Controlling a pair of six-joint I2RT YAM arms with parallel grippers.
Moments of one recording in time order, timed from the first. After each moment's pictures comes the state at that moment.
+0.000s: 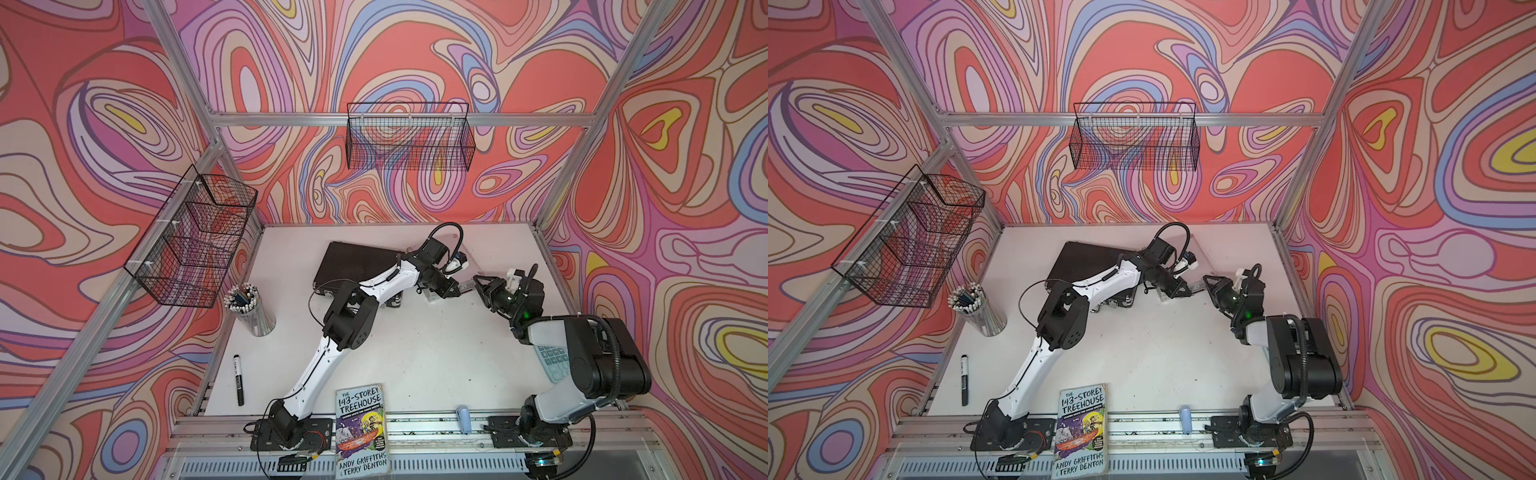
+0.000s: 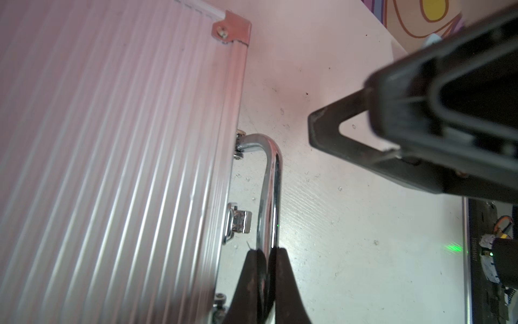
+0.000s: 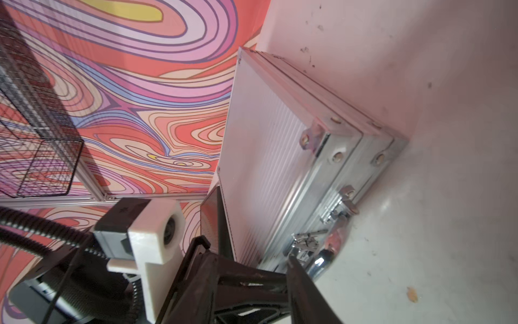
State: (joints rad) left arm -0.73 2.48 2.12 -0.58 0.57 0.02; right arm -0.05 1.60 0.51 0.71 -0.54 1.13
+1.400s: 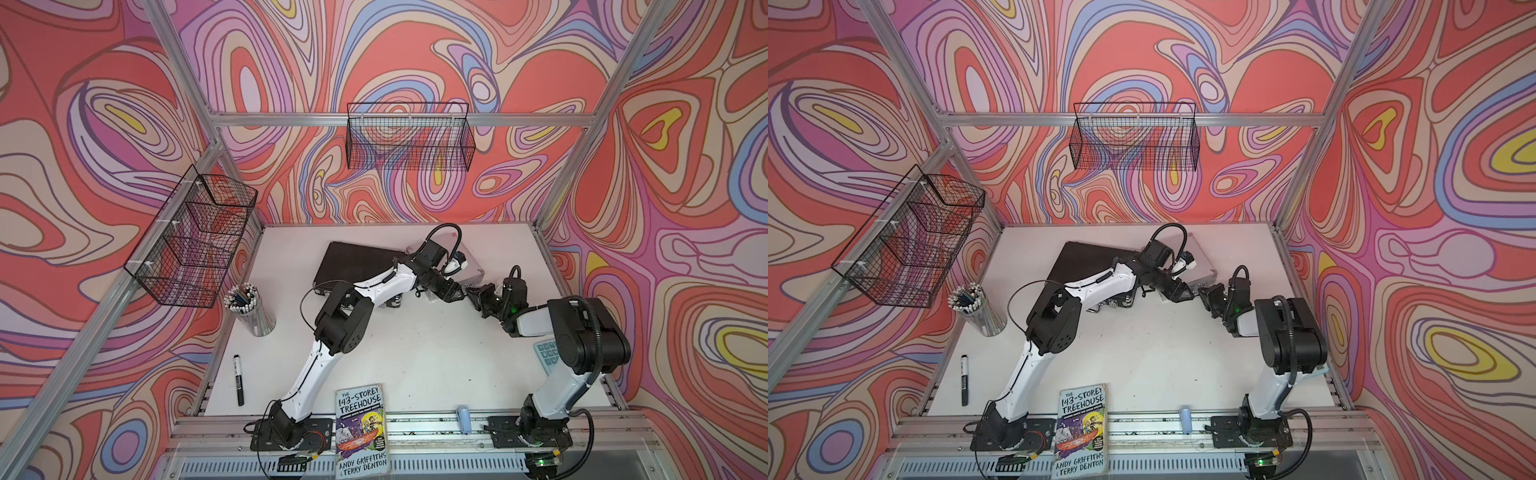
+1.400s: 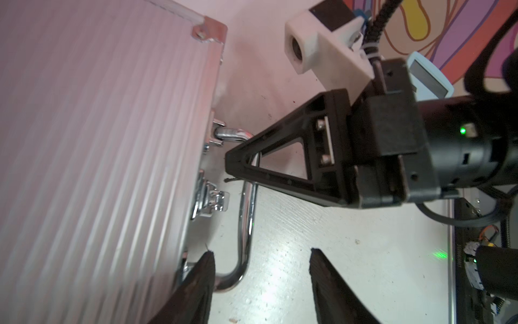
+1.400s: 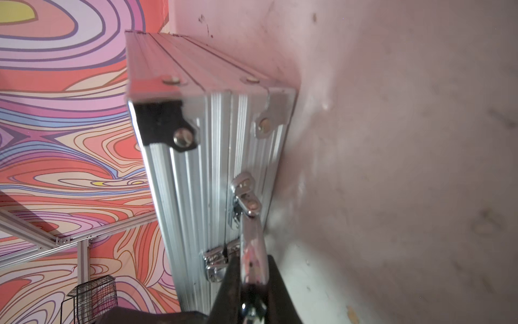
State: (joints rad) left arm -0.73 2.32 1.93 -0.46 0.50 -0.05; right arm 0.01 1.77 0.56 0.64 -0.45 1.23
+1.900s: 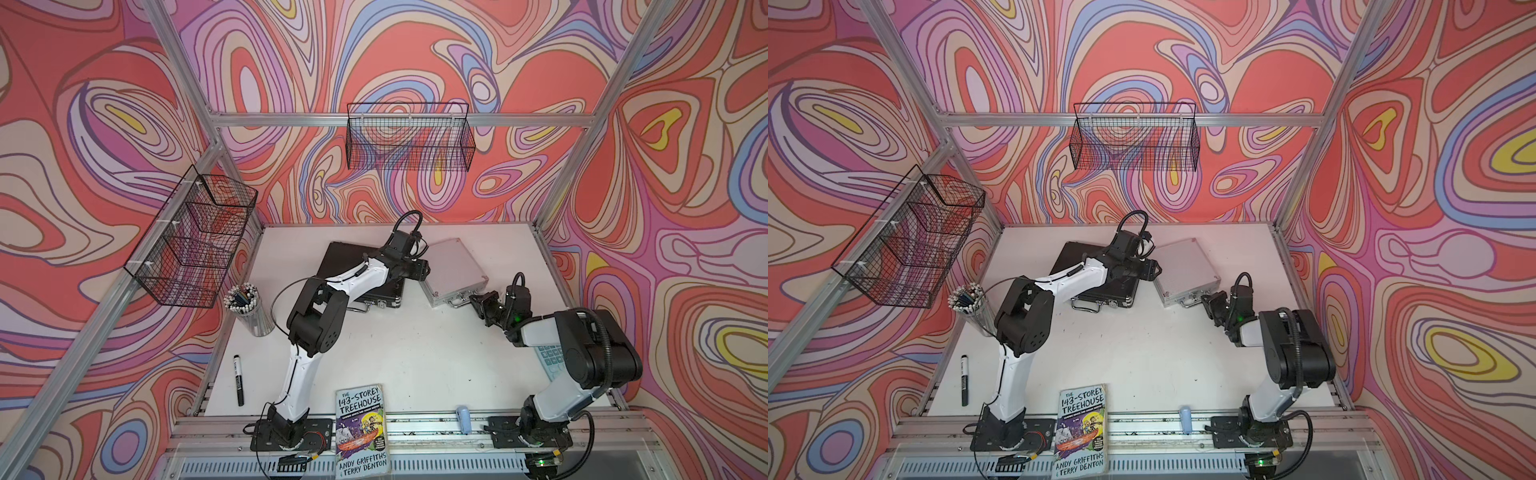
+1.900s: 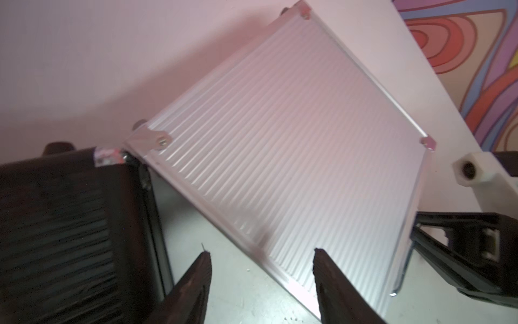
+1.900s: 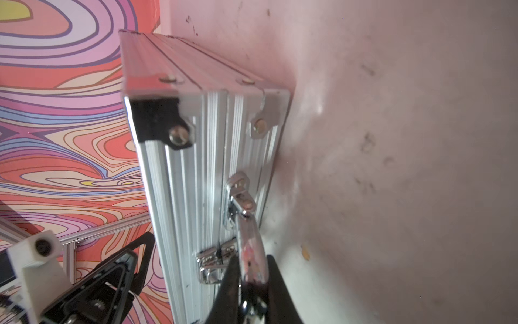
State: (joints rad) left arm -0.60 2.16 1.68 -0.30 0.19 -0.33; right arm 0.01 1.65 0.45 0.61 -0.40 1.20
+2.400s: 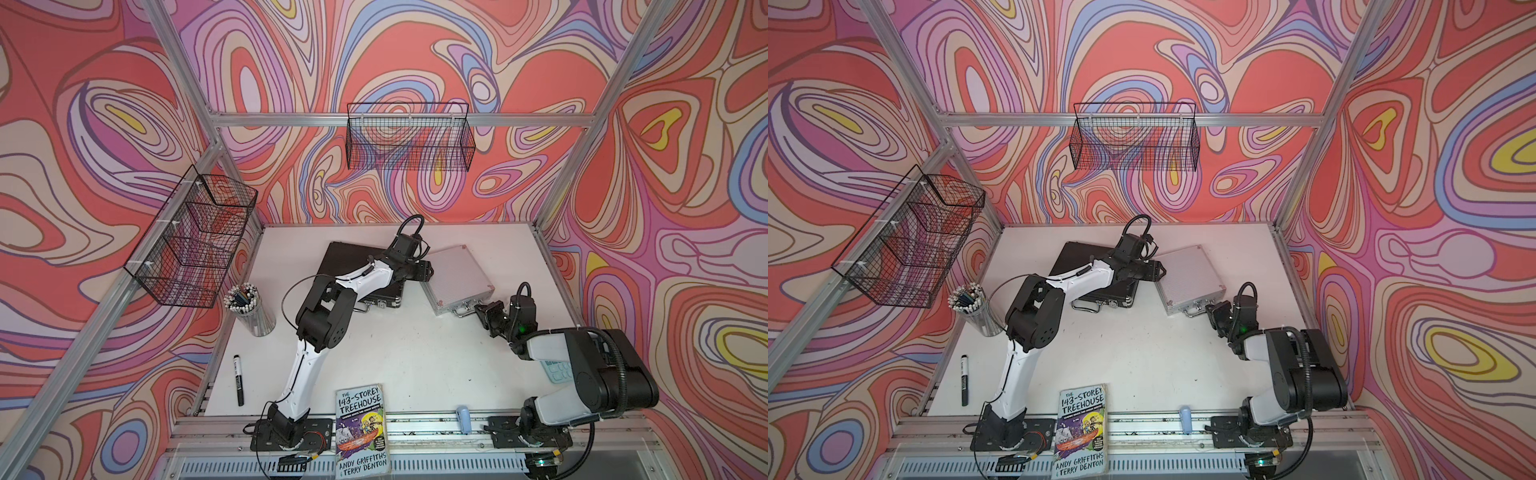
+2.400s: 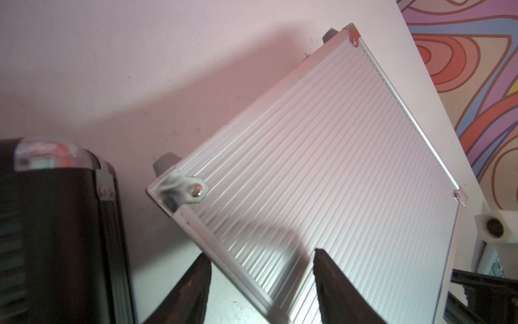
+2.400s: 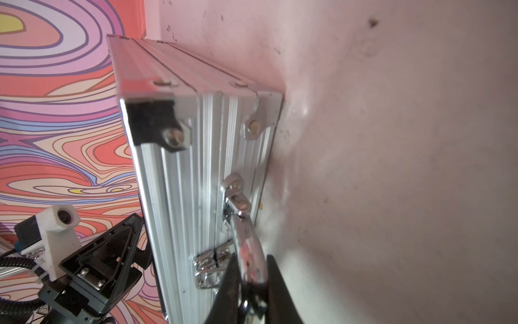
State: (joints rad) left arm -0.61 2.26 1.74 -0.25 0.24 -0.41; right arm 0.01 1.52 0.35 0.54 -0.35 1.21
